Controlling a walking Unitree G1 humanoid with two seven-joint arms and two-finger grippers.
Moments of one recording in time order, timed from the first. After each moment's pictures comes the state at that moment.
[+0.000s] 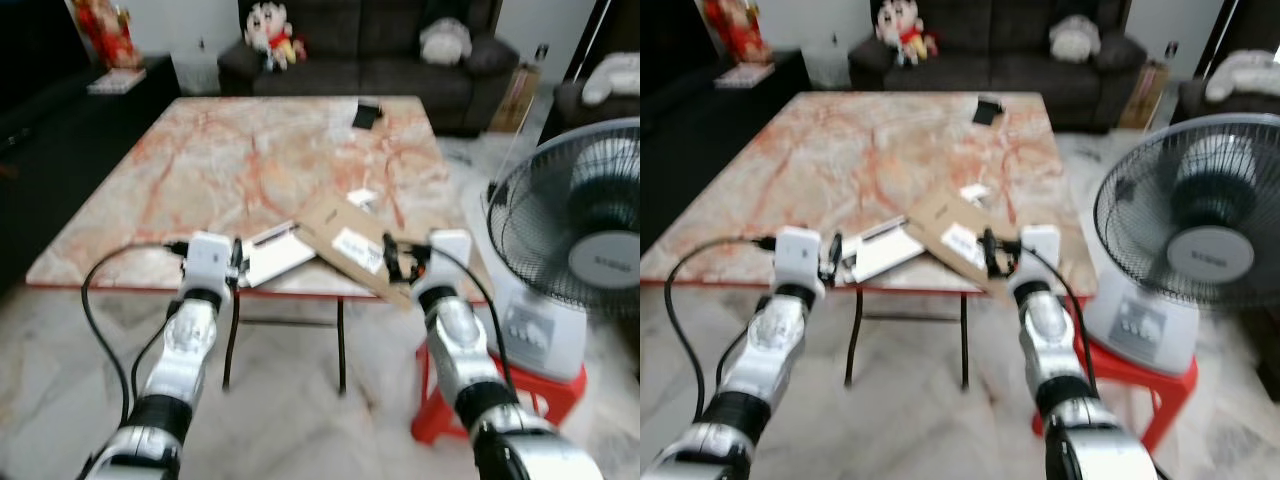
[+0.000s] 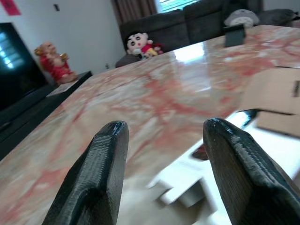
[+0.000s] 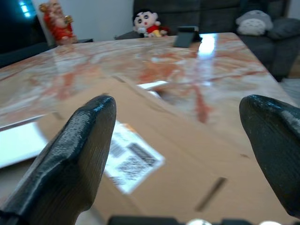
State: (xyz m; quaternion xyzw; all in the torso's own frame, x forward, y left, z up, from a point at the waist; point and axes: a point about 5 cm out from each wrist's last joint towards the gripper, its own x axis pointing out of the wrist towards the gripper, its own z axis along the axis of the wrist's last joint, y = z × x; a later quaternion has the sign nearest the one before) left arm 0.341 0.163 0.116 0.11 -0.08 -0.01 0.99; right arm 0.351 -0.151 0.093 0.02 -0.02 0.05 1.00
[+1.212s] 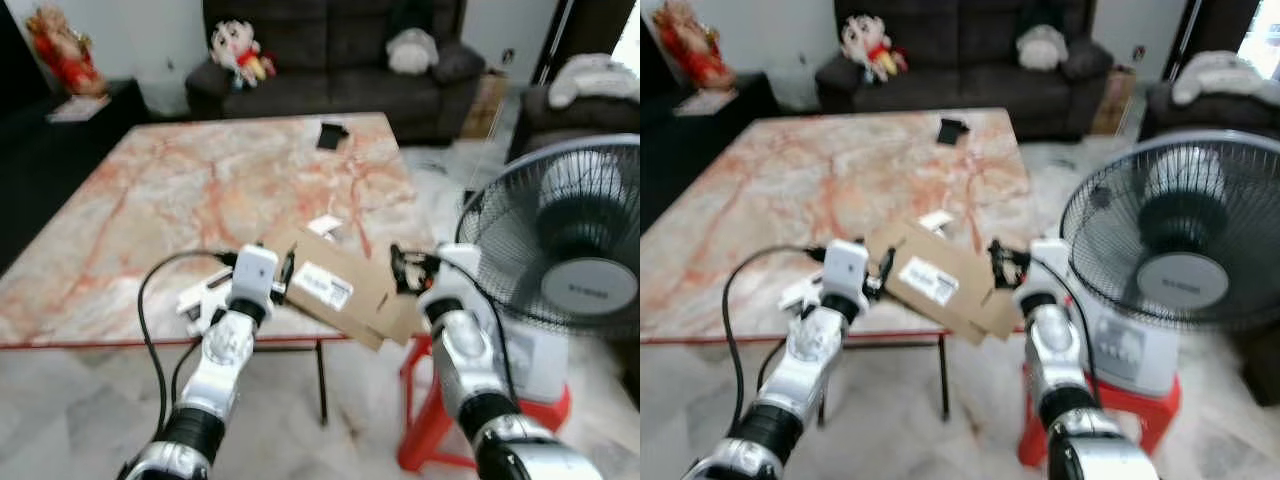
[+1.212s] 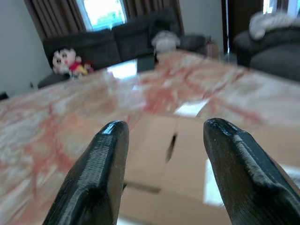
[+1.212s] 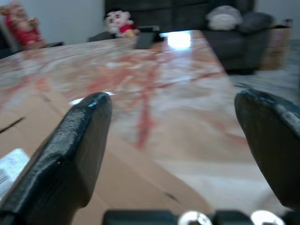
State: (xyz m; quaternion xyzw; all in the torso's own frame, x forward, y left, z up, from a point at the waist) left arm 0.330 0.112 0.112 0.08 -0.08 -0.12 0.99; right arm 0.345 -0.145 0.083 0.04 -0.01 0.06 1.00
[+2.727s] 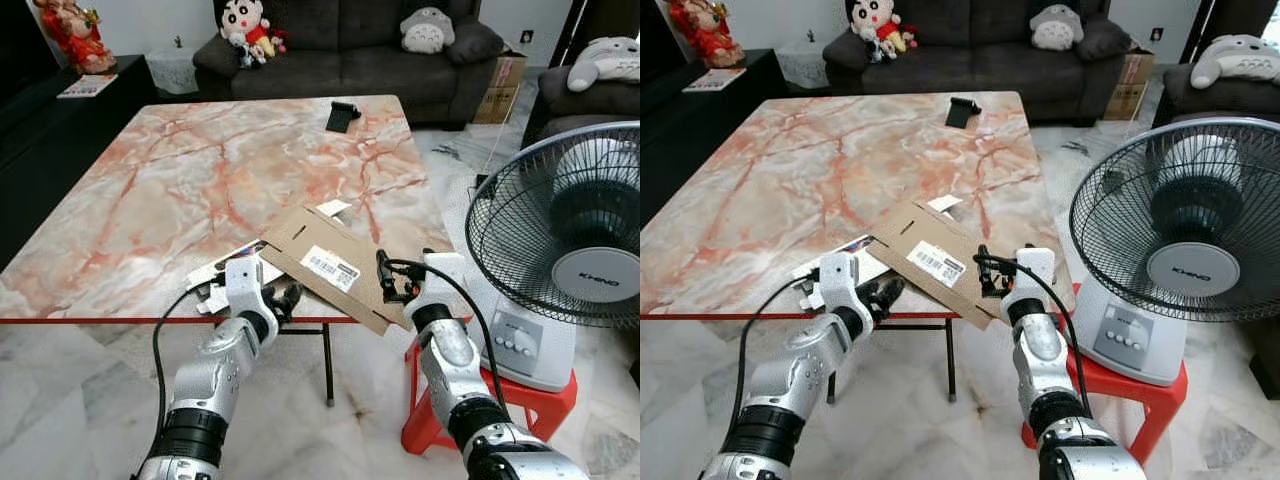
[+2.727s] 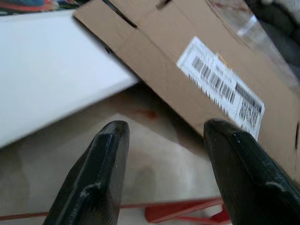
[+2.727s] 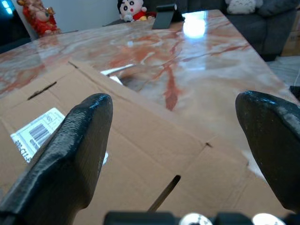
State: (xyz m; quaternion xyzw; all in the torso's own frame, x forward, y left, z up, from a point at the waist) left arm 0.325 0.108 0.095 -0.21 0.17 -0.13 0.96; right arm 0.337 -0.137 0.072 0.04 0.00 0.07 1.00
